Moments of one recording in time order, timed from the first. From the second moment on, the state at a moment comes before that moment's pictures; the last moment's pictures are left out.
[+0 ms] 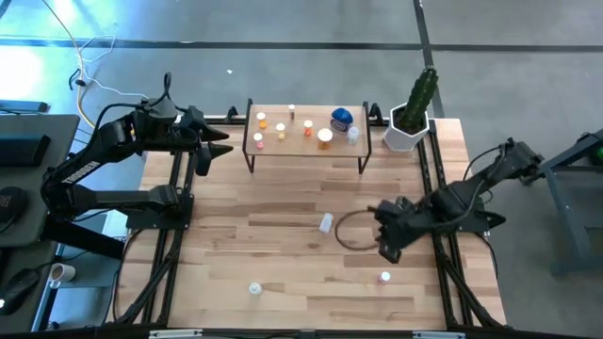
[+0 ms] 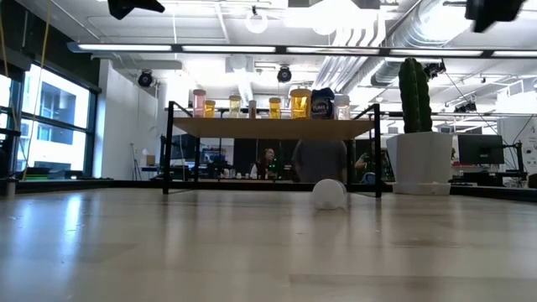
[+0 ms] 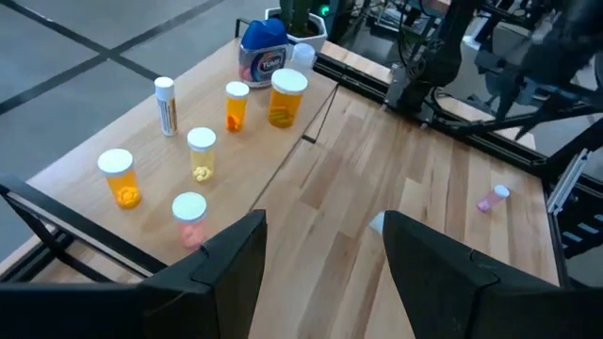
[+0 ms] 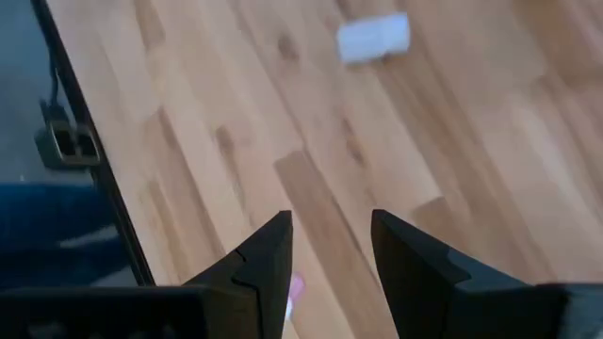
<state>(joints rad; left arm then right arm) 0.57 0.83 1.21 -0.88 0.14 -0.18 0.54 1.24 1.18 -1.06 0.19 0.99</state>
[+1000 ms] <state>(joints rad) 0.57 0.83 1.21 -0.88 0.14 -0.21 0.91 1.27 0.90 -0.77 0.33 1.15</state>
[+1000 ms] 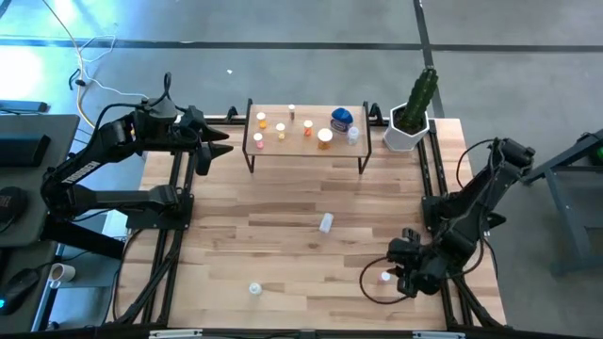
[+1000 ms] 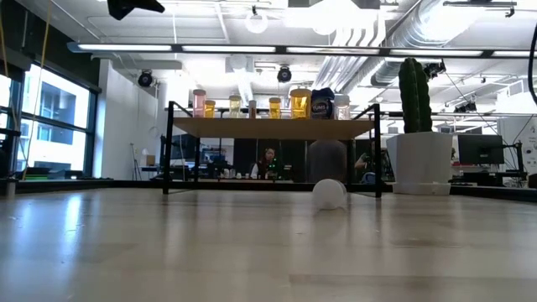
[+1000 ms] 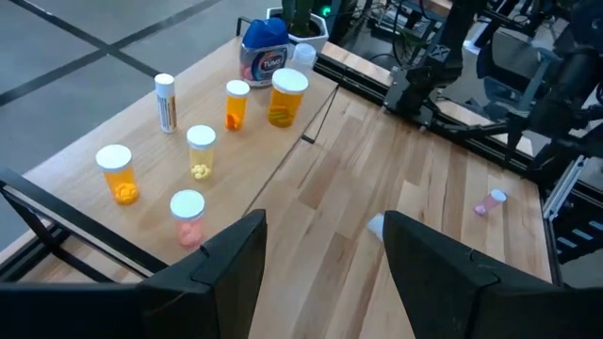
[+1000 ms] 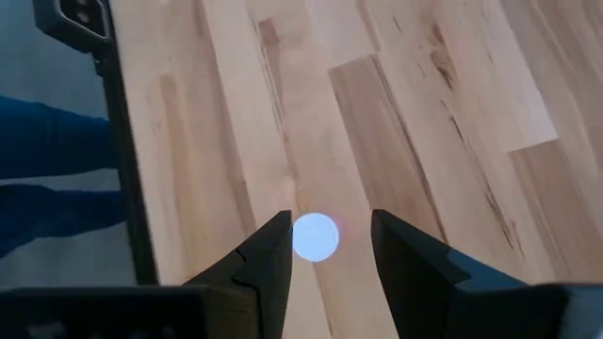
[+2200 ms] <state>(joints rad) 0.57 0.84 1.21 -0.88 0.12 -0.21 0.95 1.44 0.90 -0.69 0.26 1.23</state>
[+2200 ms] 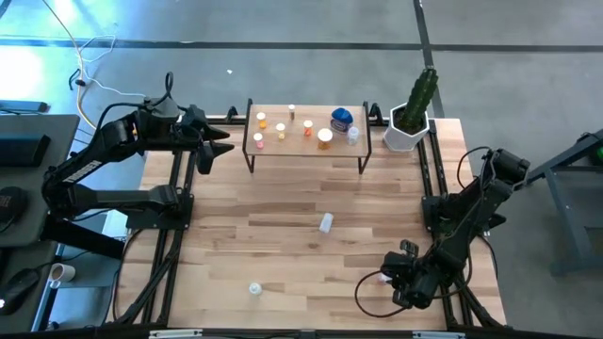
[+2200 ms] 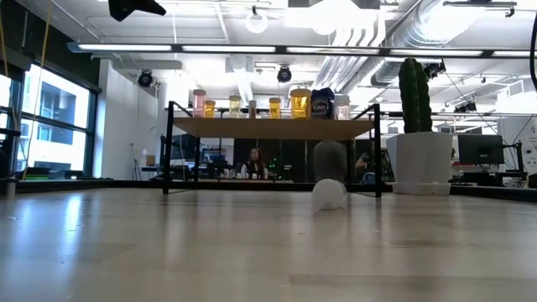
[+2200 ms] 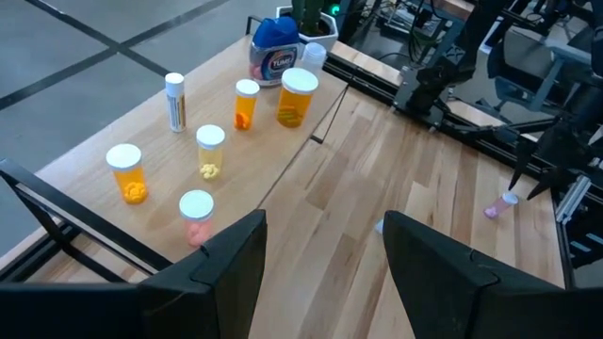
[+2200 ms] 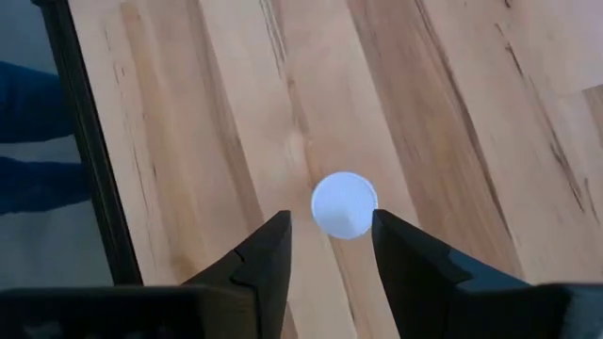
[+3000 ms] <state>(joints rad) 0.57 0.84 1.21 -0.88 0.12 -0.21 0.94 1.54 0.90 -0.67 0.29 1.21</state>
